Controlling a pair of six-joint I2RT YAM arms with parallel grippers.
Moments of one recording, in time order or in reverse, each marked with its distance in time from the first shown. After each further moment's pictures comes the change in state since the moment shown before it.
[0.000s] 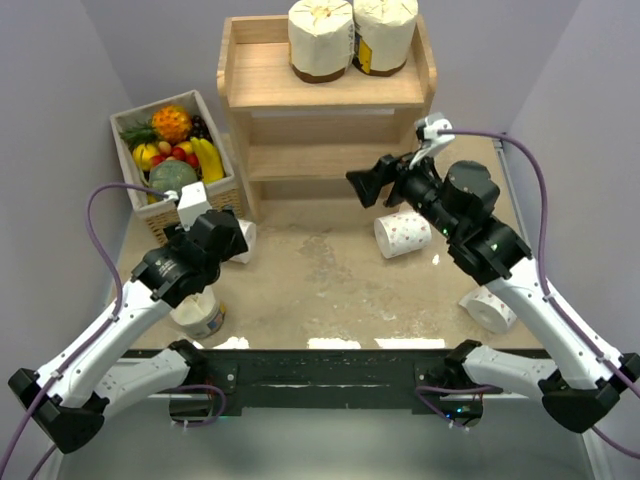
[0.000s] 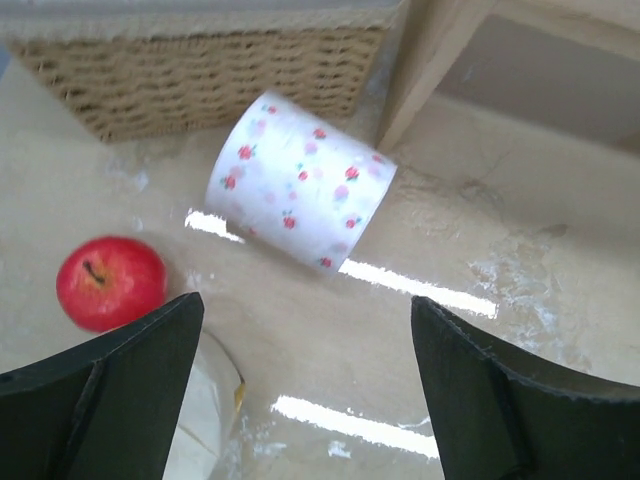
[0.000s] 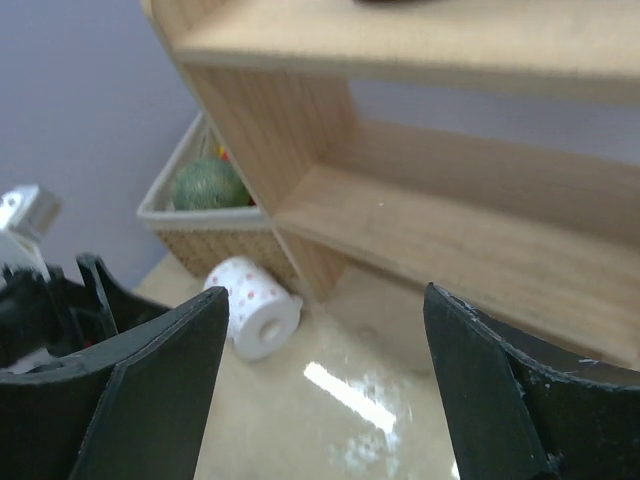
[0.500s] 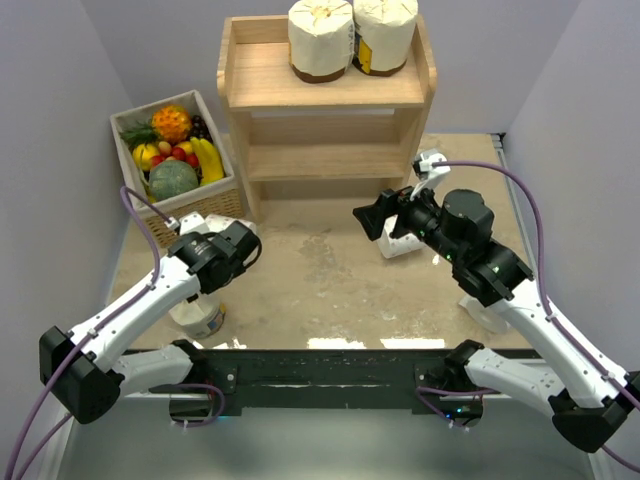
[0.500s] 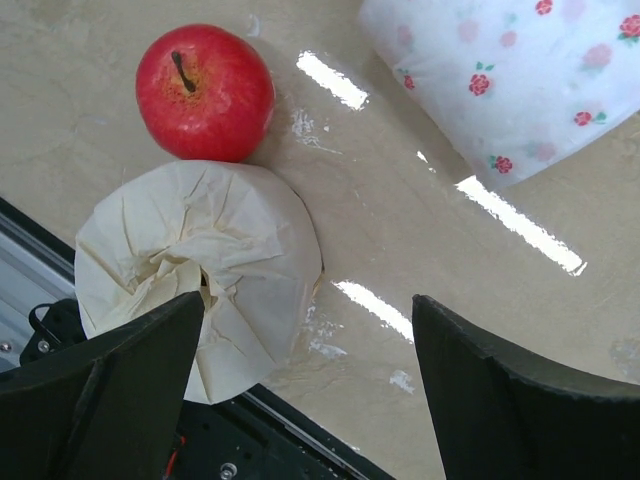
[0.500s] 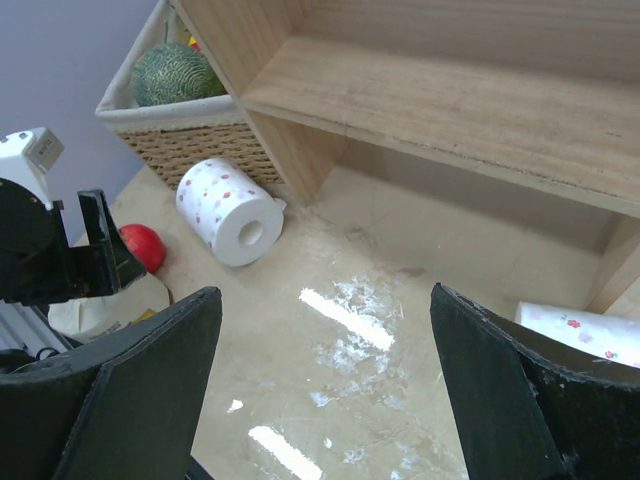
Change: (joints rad) left arm 0.001 0.200 -0.018 -0.446 0.029 -0.524; right arm 0.000 -0.164 -0.262 -0.082 -0.022 0.021
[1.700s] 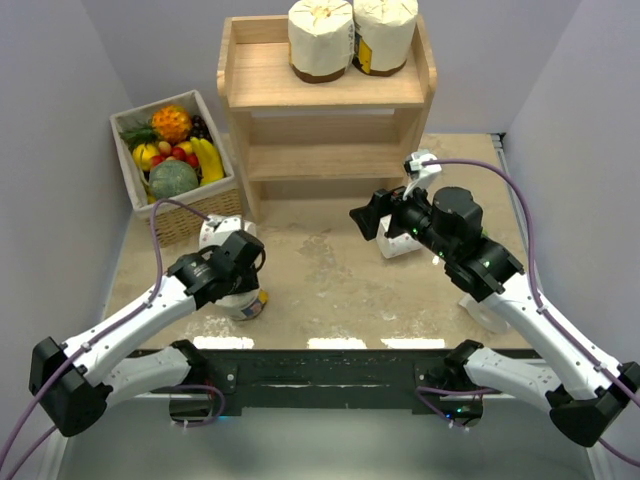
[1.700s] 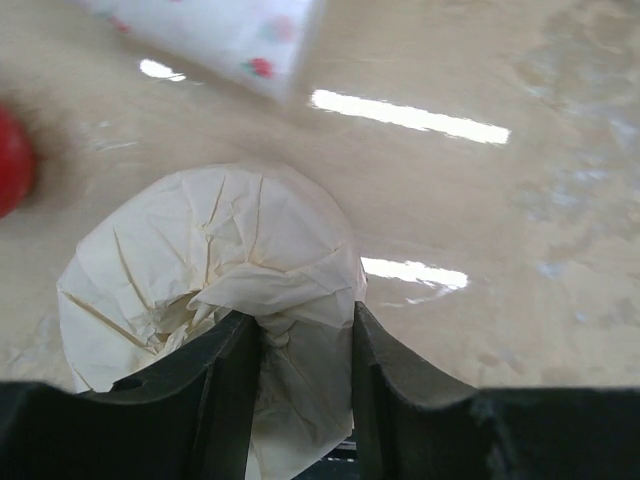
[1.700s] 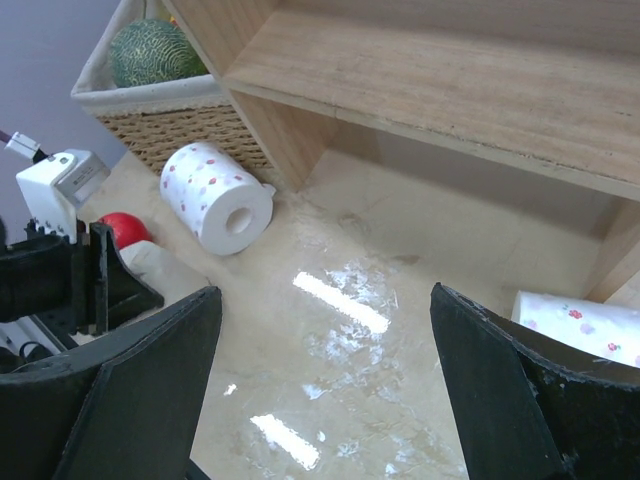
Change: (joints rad) left arm -0.049 -0.090 -0.178 0.402 0.258 0.373; right arm 0.000 0.036 -0.013 0.006 0.006 -0.004
